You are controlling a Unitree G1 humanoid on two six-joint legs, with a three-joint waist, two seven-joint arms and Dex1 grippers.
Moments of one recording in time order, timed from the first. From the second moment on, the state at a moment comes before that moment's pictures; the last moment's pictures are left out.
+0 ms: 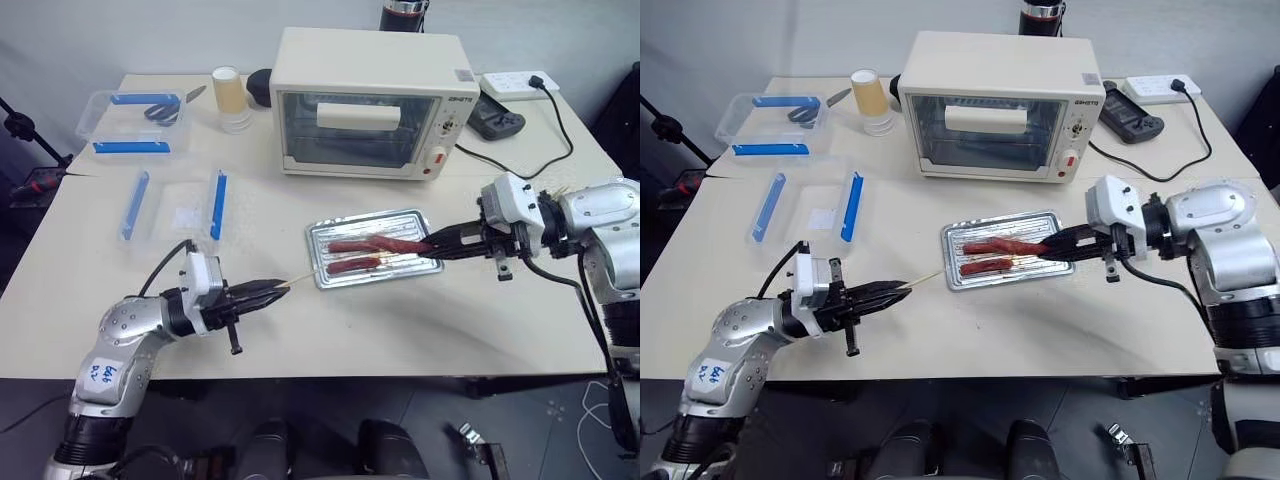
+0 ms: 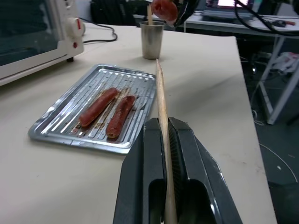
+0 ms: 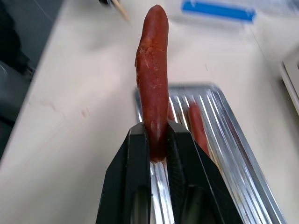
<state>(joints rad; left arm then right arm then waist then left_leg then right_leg) -0.19 0.59 0.06 -0.26 -0.51 0.22 -1.02 -0.73 -0.86 0.08 0.06 0.40 0.22 1.53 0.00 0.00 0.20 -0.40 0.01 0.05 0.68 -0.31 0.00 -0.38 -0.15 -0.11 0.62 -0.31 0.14</state>
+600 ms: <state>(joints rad) -0.22 0.60 0.03 -0.31 -0.56 0.29 -1.07 -0.69 -0.90 0.14 -0.01 0.39 0.23 1.53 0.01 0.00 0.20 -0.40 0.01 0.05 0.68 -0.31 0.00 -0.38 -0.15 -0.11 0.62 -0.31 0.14</state>
